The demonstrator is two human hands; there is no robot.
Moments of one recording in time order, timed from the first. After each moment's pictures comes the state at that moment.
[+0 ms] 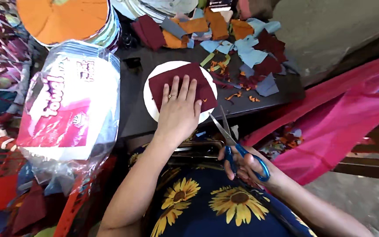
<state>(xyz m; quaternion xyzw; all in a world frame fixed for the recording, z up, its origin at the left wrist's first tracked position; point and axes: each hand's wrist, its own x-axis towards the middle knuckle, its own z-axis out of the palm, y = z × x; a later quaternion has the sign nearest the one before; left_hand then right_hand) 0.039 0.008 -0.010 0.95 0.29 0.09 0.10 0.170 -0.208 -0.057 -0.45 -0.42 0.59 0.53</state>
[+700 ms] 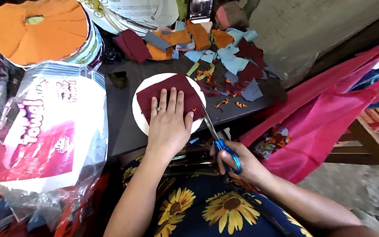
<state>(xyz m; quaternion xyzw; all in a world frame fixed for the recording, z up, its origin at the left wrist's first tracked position) 0.037 0.010 -0.015 0.95 0.29 0.07 0.08 0.156 -0.183 -0.039 -0.61 -0.36 0.48 0.52</state>
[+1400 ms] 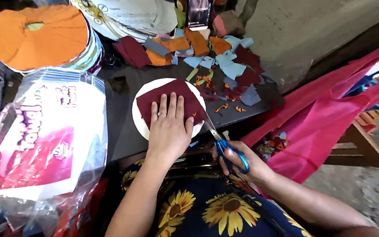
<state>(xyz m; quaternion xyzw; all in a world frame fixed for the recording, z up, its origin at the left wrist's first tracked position) 0.036 0.008 -0.014 0.95 0.30 0.07 0.08 0.165 -0.177 -0.037 -0.56 -0.35 0.51 0.56</state>
